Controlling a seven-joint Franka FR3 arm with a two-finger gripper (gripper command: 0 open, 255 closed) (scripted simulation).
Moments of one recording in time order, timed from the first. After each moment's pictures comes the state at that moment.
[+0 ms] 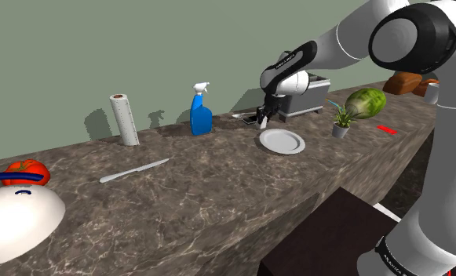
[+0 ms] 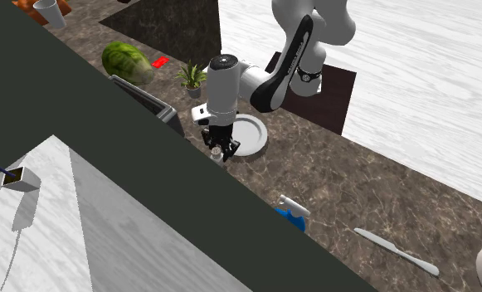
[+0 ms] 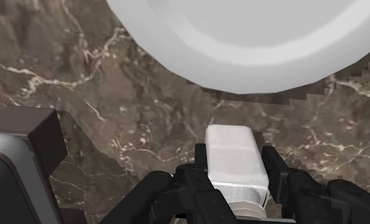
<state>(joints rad) -0.04 0.38 -0.24 -1.93 0.27 2.52 -0.36</state>
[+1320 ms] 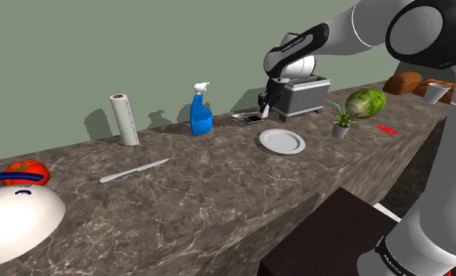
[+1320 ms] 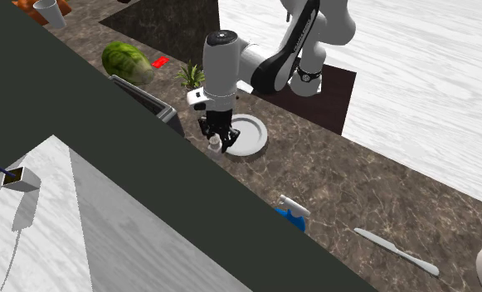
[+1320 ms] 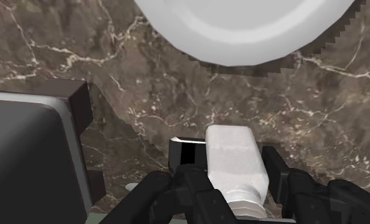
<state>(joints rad) -0.02 0.29 -0.27 -1.88 0.22 2.39 -0.31</state>
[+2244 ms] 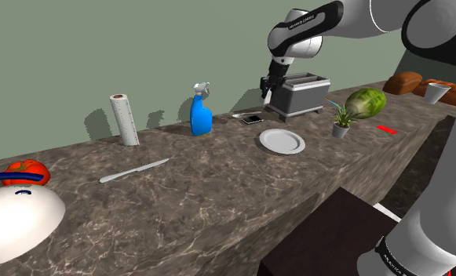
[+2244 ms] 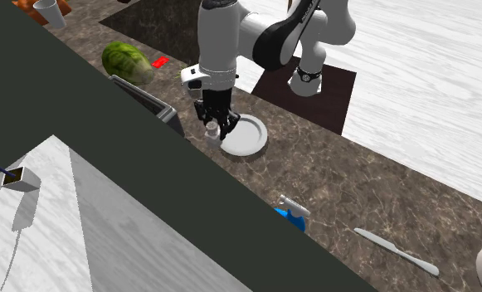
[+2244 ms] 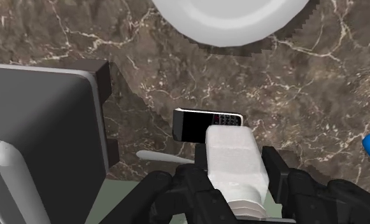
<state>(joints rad) -0.01 0.22 -0.28 -1.78 0.17 2.23 -0.27</state>
